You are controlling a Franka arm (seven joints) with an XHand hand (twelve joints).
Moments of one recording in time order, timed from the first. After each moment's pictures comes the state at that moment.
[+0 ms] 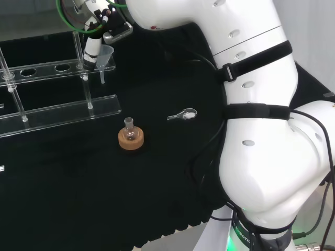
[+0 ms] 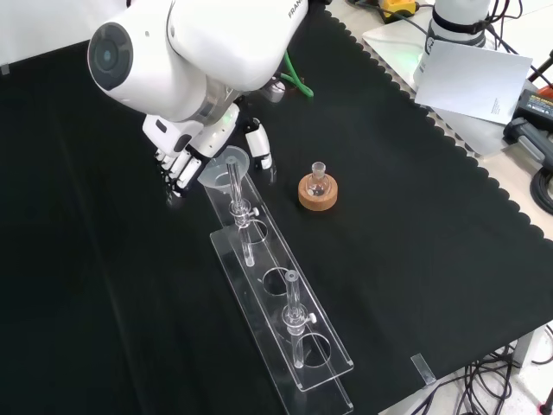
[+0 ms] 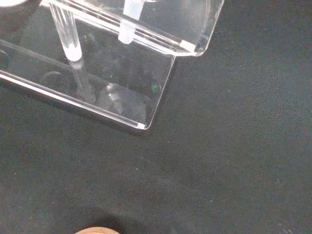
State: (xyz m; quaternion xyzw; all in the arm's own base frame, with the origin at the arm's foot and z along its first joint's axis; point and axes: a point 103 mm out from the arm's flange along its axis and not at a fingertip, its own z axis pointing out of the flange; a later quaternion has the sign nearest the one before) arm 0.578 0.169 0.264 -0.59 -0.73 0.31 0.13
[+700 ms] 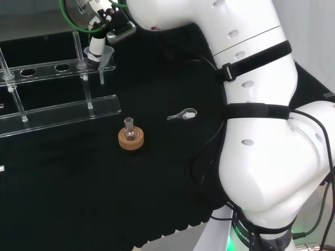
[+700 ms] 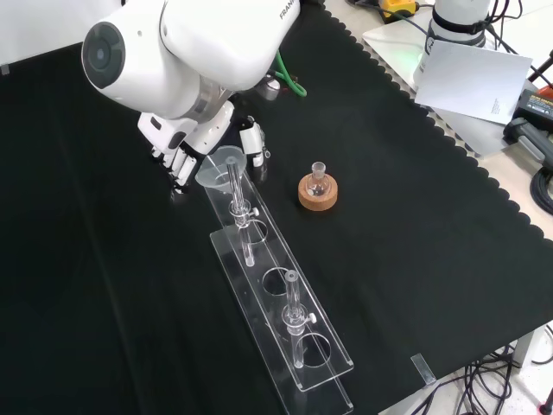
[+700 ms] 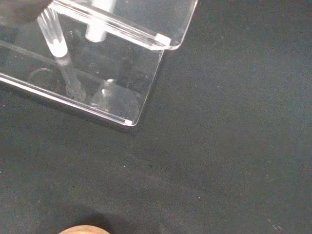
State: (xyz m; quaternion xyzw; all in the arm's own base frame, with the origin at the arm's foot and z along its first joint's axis) arm 0.582 0.157 0.262 -0.59 -0.73 0.31 0.14
